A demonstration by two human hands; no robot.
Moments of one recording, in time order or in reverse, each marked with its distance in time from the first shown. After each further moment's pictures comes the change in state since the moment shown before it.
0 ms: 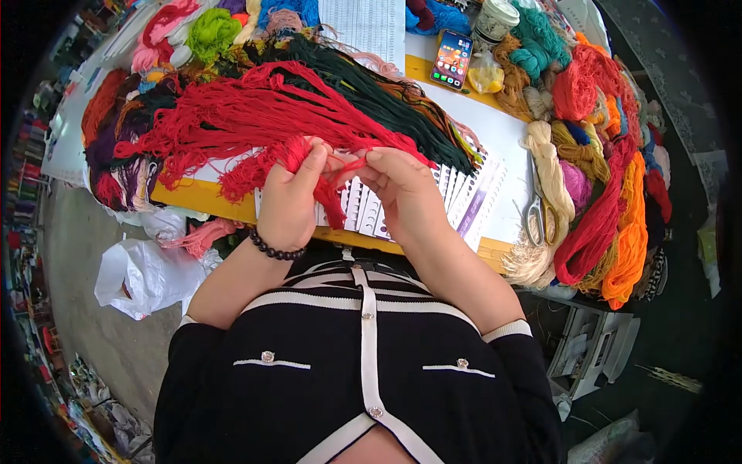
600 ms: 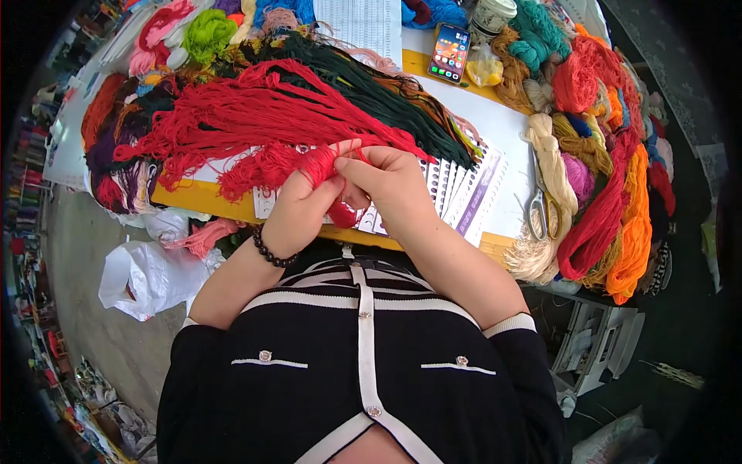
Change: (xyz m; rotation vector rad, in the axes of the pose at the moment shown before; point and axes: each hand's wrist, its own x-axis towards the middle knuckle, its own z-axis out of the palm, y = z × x) left_hand -0.006 0.000 -0.004 0.361 -0.293 -0.003; right_hand 0.002 -0.002 0.008 -0.366 -0.126 0.055
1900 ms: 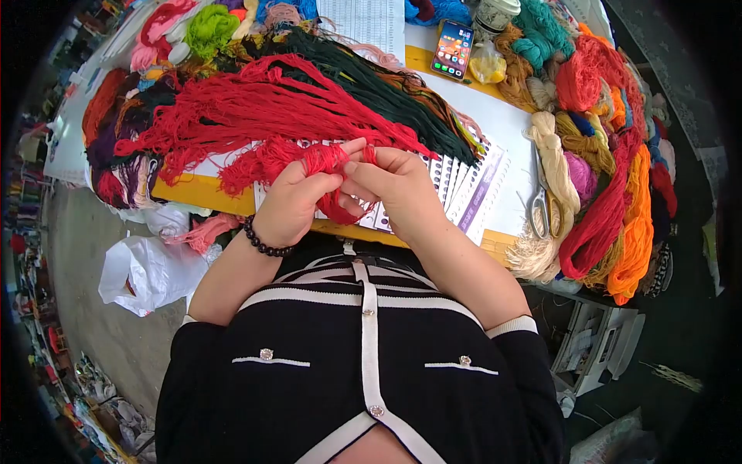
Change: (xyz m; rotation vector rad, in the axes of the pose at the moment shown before) left_hand -0.001 0.001 -0.011 -0.280 -0.079 -0.191; right_hand -0.012 -0.003 -0.006 0.159 -0.105 0.000
